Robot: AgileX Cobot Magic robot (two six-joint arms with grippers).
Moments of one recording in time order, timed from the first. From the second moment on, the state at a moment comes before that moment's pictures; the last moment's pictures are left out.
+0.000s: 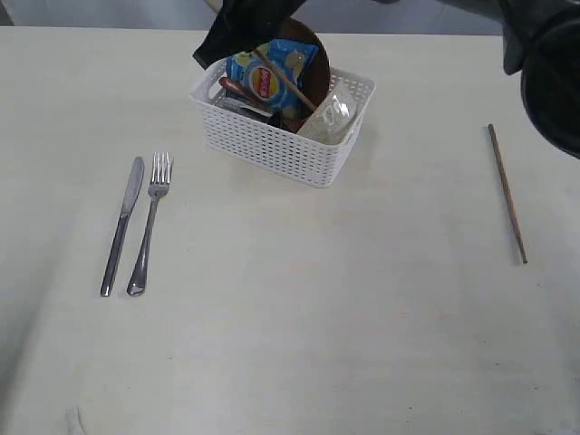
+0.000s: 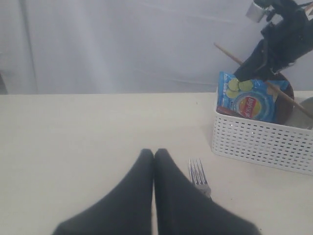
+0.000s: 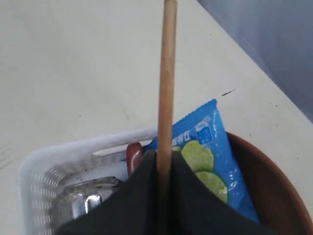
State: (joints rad) left arm -0.16 0.00 0.00 -0.03 0.22 -0.04; right arm 0.63 2.23 -1.93 -0.01 0.59 -0.31
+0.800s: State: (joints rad) left arm -0.16 0.00 0.00 -0.03 0.22 -0.04; right arm 0.29 1.94 -1.90 -0.02 0.99 -0.07
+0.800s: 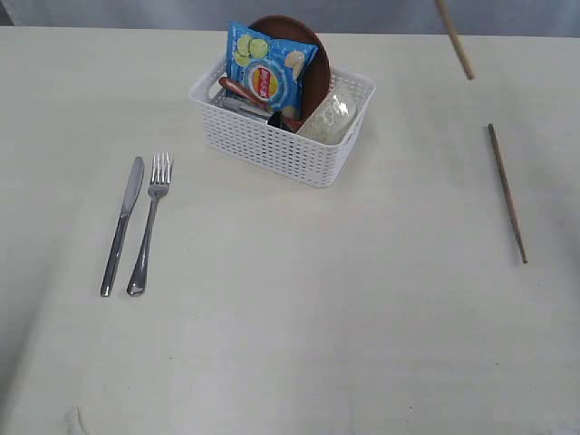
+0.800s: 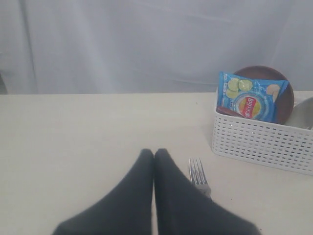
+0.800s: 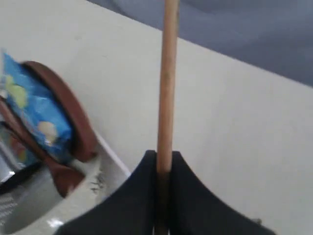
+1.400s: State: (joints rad) left arm -0.16 0.00 0.00 -0.03 0.22 -0.04; right arm -0.01 2.05 -1.24 0.23 0.58 -0.08
